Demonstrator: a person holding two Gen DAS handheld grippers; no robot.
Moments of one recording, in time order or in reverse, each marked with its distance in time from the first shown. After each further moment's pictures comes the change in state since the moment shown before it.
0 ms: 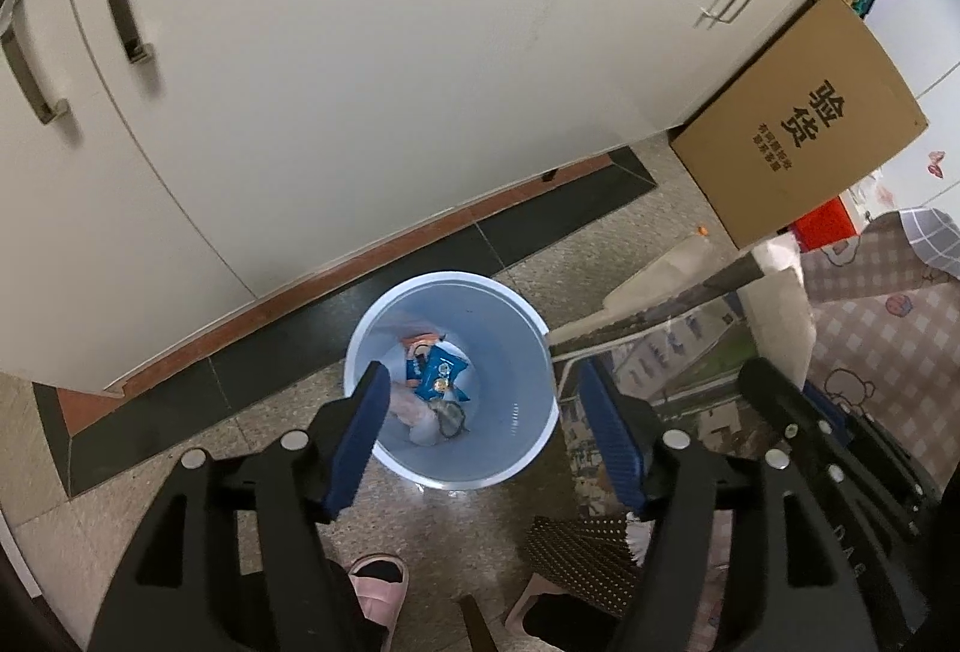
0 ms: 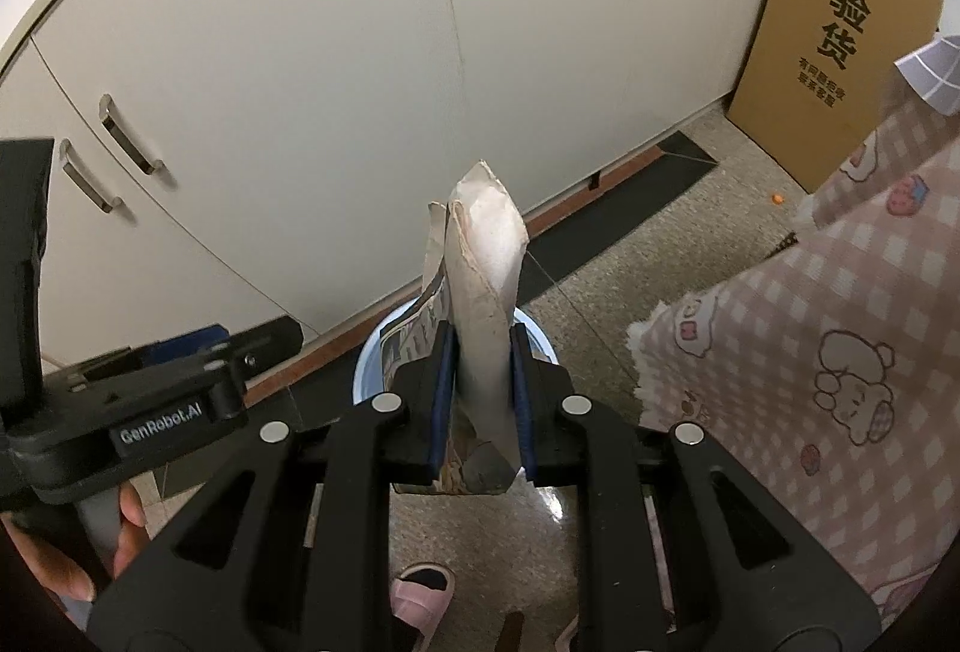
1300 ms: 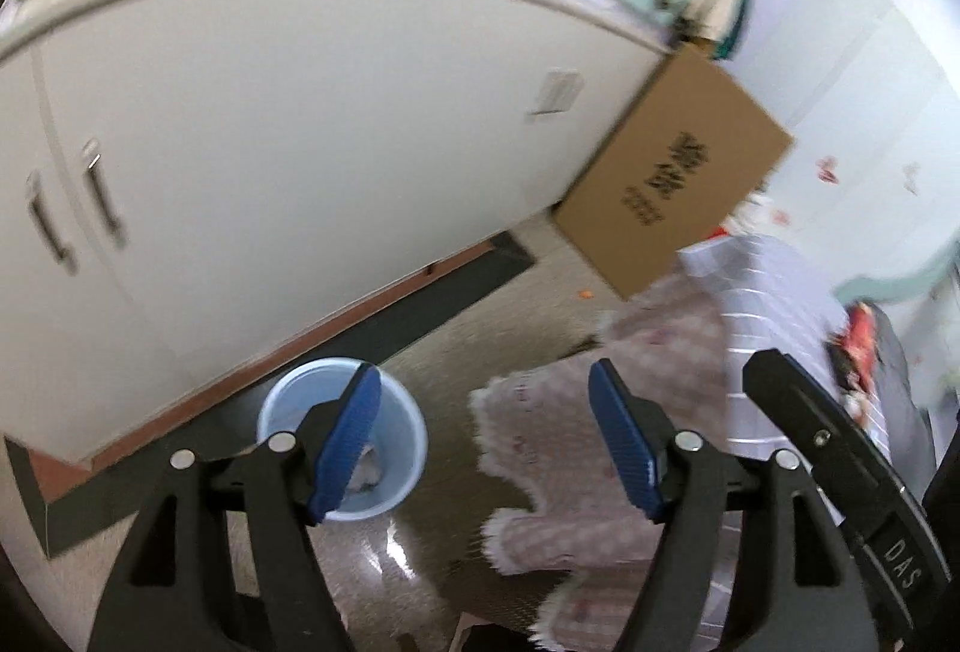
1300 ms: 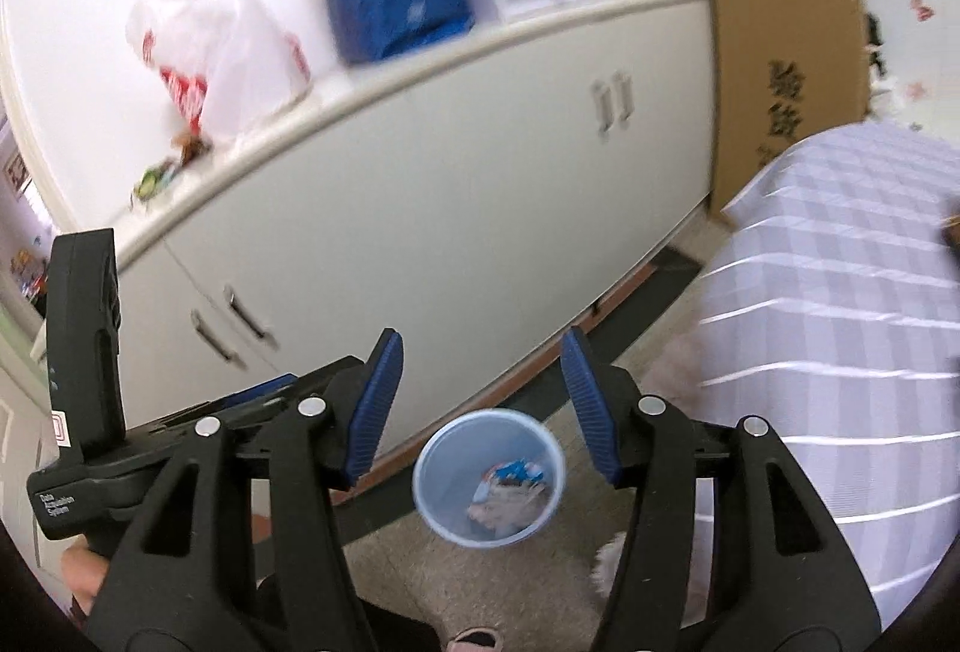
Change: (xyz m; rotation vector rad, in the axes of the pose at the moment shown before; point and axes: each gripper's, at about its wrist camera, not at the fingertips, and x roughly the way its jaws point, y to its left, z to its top) left arm -0.156 -0.121 -0.021 0.143 -0.231 -0.195; right arm -0.211 -0.072 0.004 0.135 -0.365 0.082
